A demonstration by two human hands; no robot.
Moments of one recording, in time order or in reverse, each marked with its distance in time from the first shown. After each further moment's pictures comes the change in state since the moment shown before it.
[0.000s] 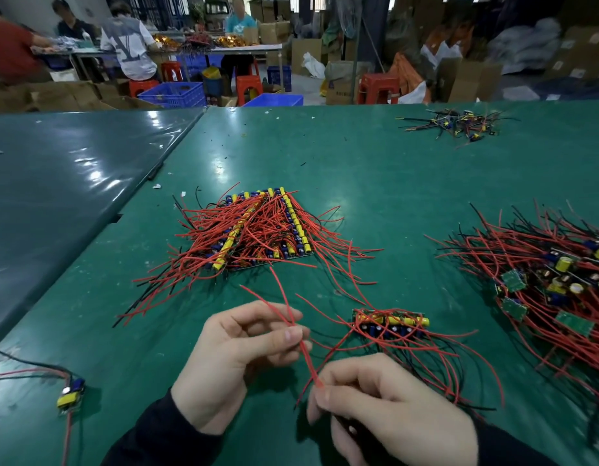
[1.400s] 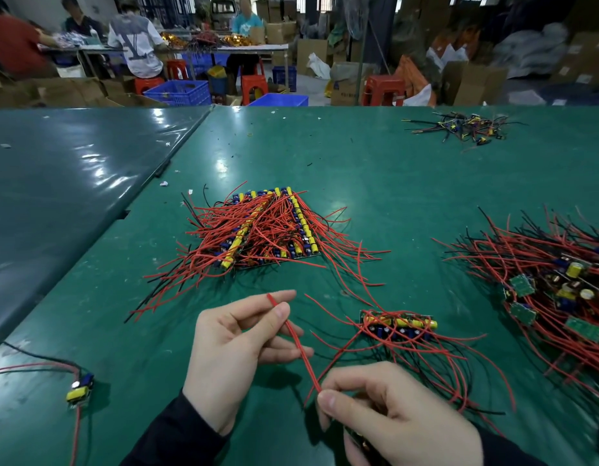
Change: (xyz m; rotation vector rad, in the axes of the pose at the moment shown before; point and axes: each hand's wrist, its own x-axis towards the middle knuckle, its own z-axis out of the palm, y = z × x) left_hand 0.001 -0.005 0.000 0.142 0.216 0.246; right_hand -0.001 0.000 0.003 -0.199 0.030 0.059
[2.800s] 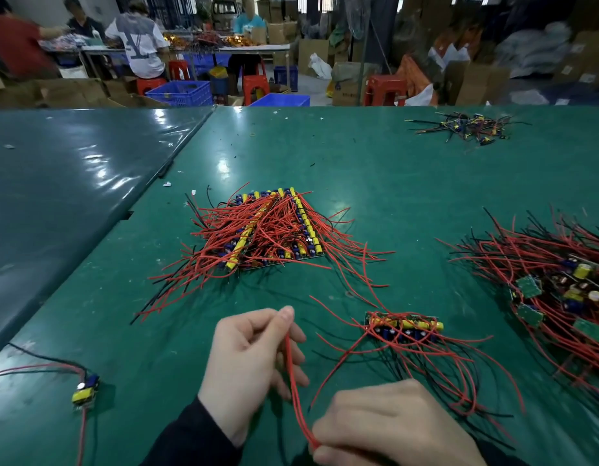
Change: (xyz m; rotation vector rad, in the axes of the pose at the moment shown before) left_hand -0.001 -0.008 -0.001 0.137 -0.009 -0.114; right_hand -0.001 0.005 0.006 -0.641 0.233 -0.777
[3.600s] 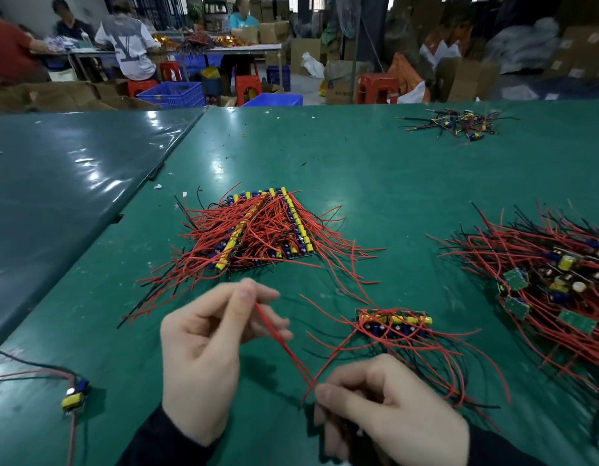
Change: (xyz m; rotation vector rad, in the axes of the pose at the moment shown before) left_hand -0.005 0.012 -0.002 -0.098 0.099 0.489; right_hand 0.005 0.002 -0.003 0.723 -0.121 0.824
